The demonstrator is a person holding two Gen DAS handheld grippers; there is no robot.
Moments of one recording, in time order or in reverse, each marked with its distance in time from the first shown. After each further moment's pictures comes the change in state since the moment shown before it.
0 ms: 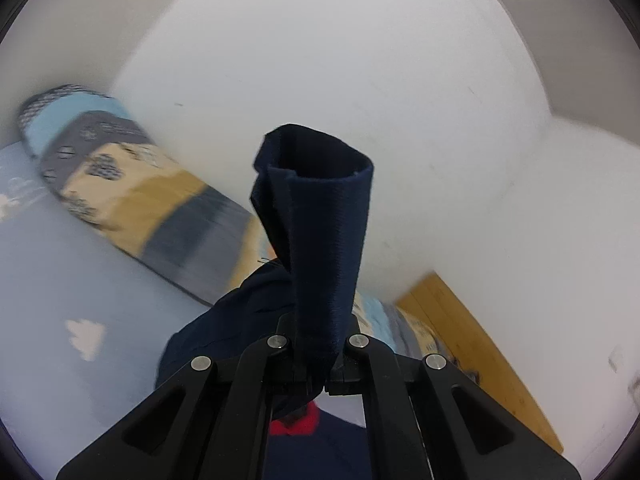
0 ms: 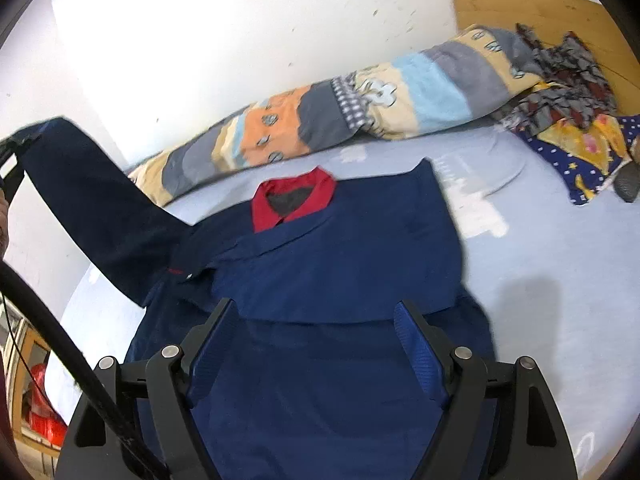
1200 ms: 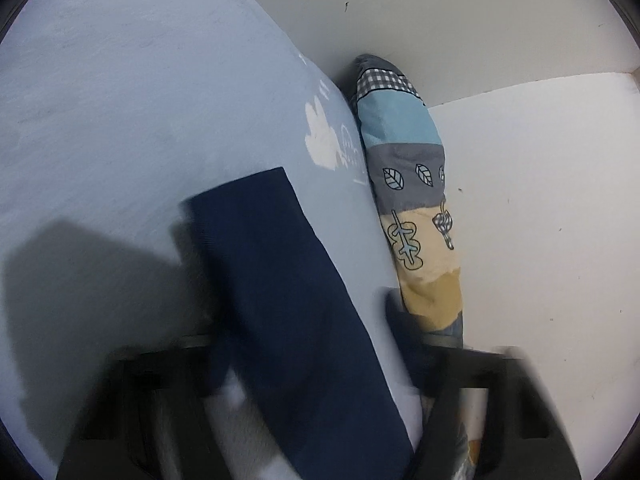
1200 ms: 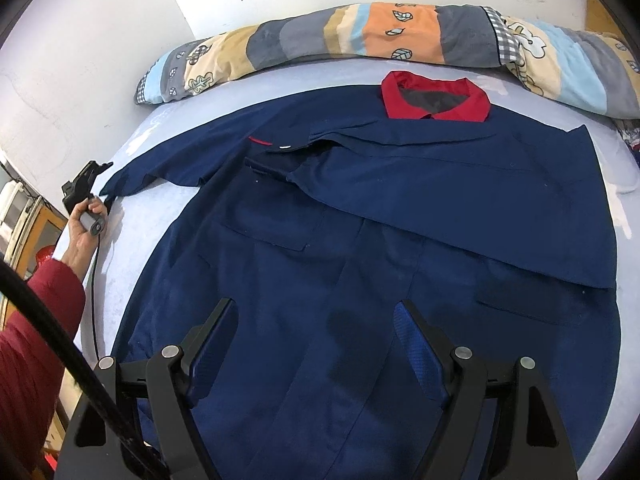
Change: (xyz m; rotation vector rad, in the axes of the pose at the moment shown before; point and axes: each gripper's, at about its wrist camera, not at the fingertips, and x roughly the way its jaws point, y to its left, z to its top) left arm -0.128 0.510 -0.107 -0.708 -0.274 0.397; right arm 0.099 0.134 -0.070 -0.295 0.327 0.154
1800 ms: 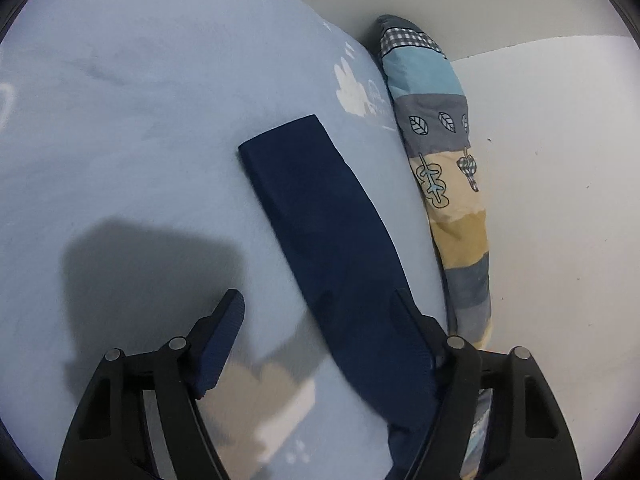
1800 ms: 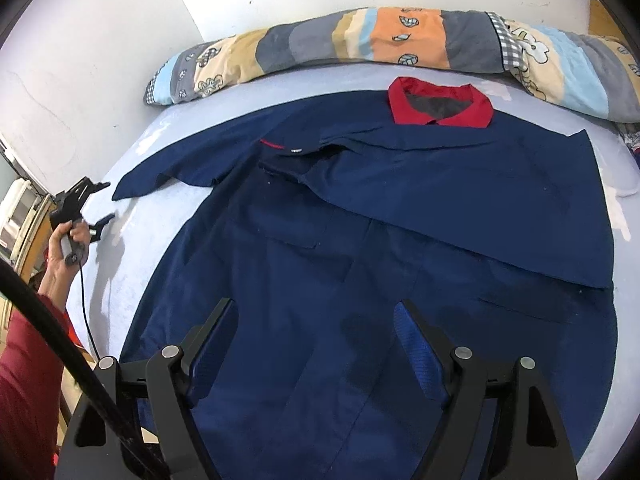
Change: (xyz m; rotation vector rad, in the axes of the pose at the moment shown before) left arm -0.068 -0.006 -0.026 0.043 0.164 0.174; right arm -0.011 0.003 -0.002 -0.008 -0.002 0.026
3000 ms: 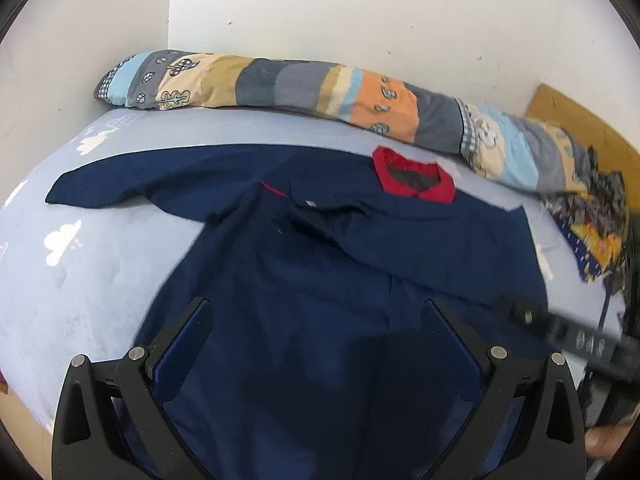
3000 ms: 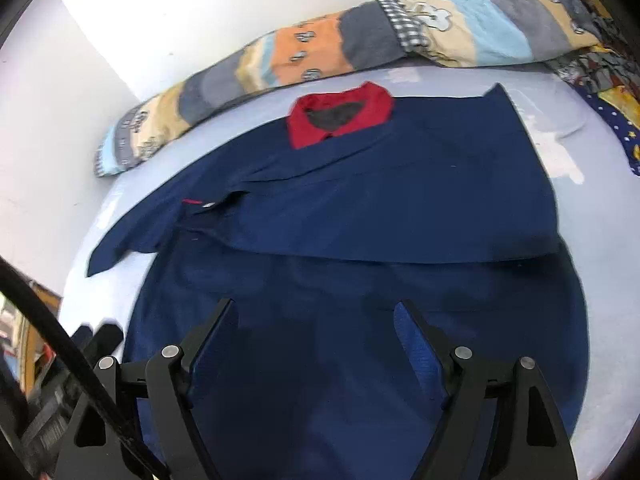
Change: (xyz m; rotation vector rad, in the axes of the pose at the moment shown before) left arm -0.076 -0.233 -0.480 1.038 0.072 0.162; right arm -0.032 -0.081 0.005 0.250 -0.091 -0.056
